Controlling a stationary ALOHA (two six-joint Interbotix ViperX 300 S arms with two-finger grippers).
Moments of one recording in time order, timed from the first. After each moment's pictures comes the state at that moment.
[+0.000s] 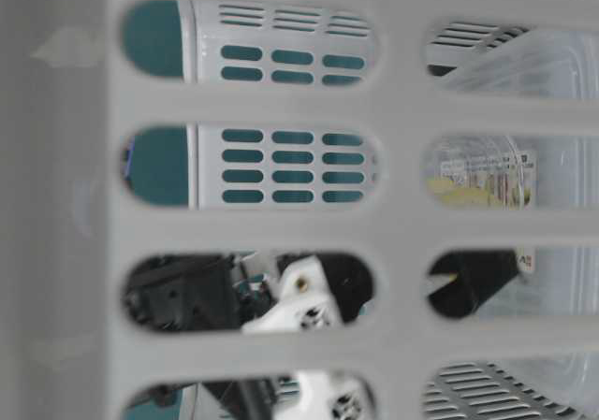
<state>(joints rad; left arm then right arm) -0.11 0.12 0.26 0.04 0.74 -0.04 0.00 -0.98 1.18 0.01 -0.23 0.04</state>
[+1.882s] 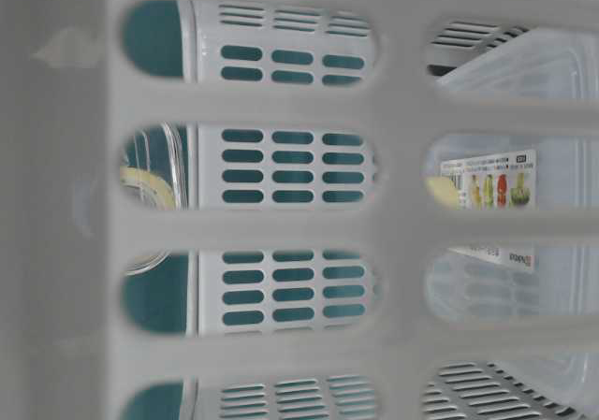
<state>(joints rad) -0.10 0.02 -0.12 0.04 1.14 -0.02 0.00 -0.99 1.18 0.01 -0.22 0.04</state>
